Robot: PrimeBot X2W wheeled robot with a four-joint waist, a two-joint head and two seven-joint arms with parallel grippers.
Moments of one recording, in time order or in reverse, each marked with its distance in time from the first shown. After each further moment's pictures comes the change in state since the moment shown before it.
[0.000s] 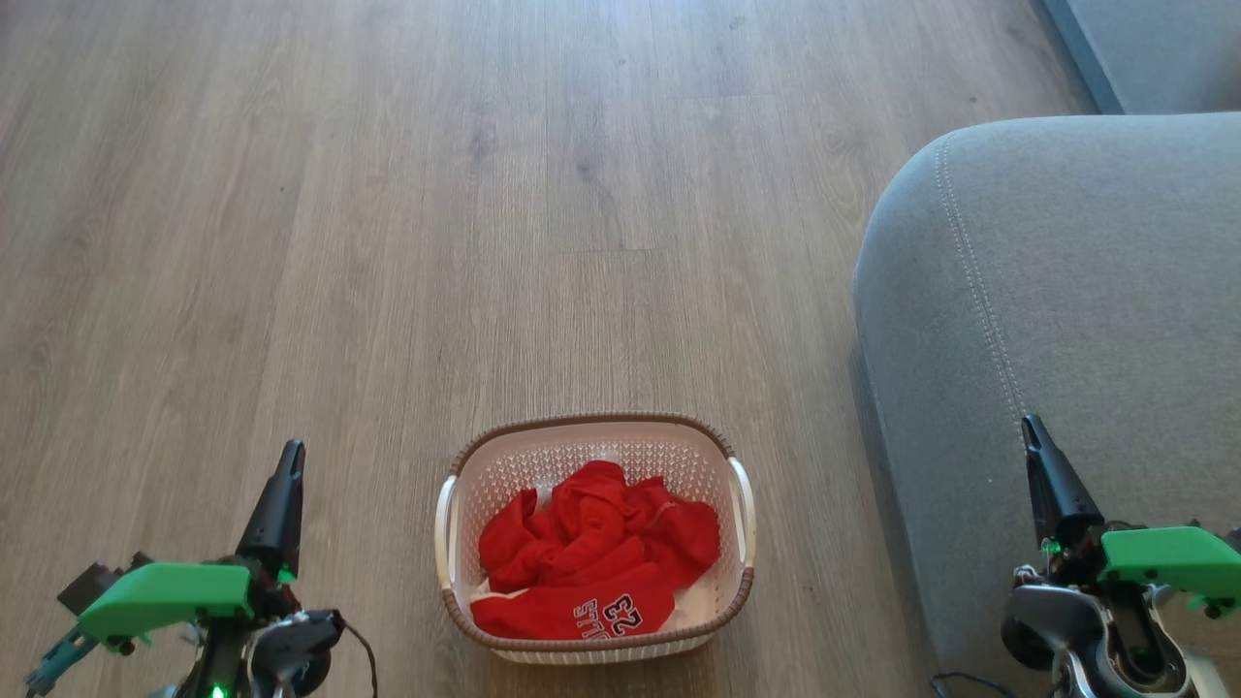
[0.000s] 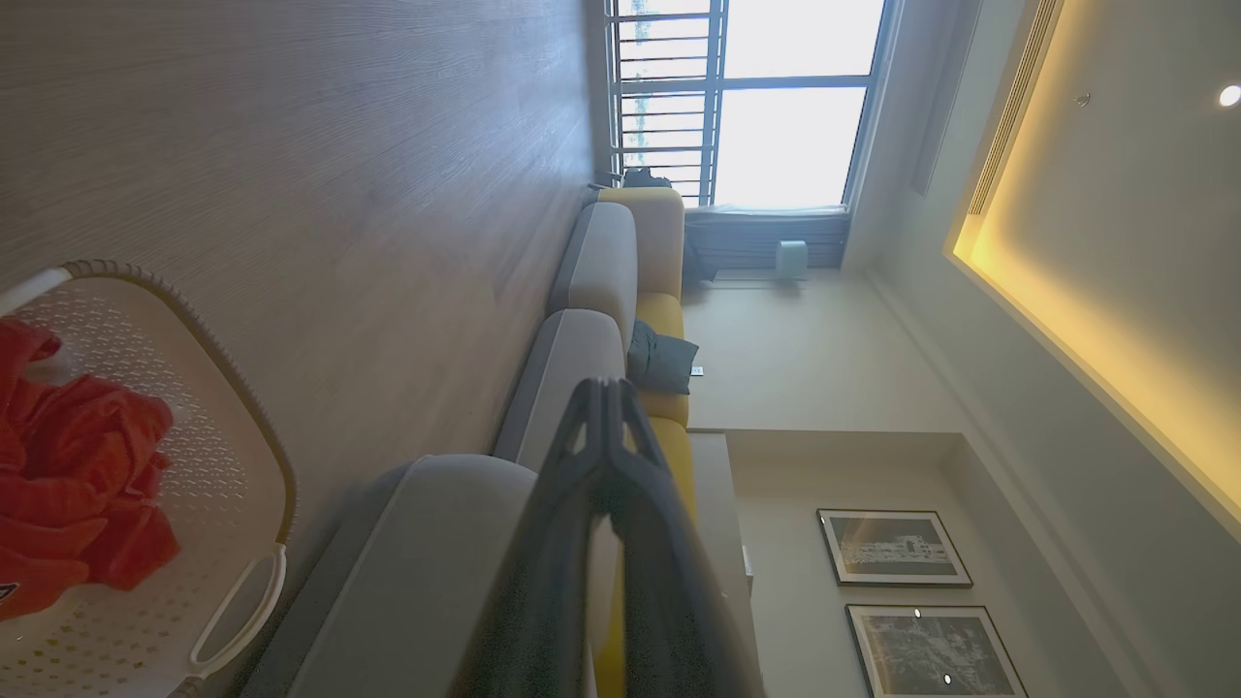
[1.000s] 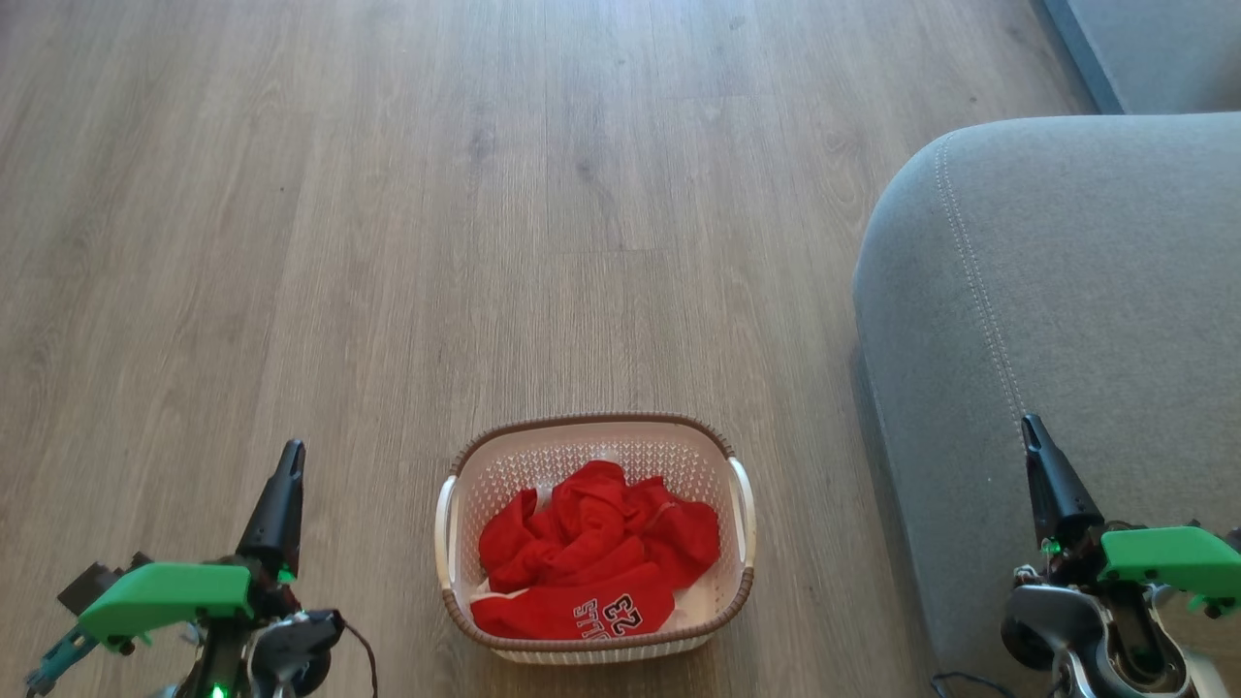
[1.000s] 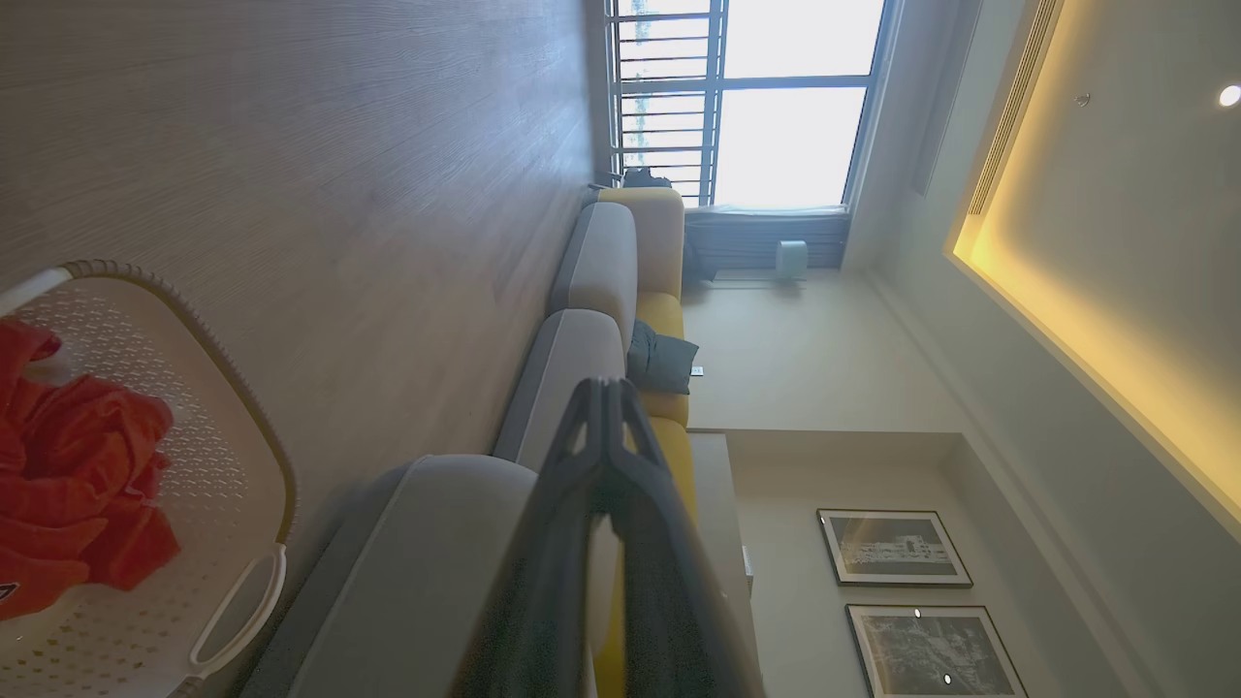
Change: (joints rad) left arm 0.000 0.000 0.000 0.000 0.000 0.000 0.000; right arm 0.000 0.000 0.000 0.000 0.000 0.000 0.000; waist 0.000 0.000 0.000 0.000
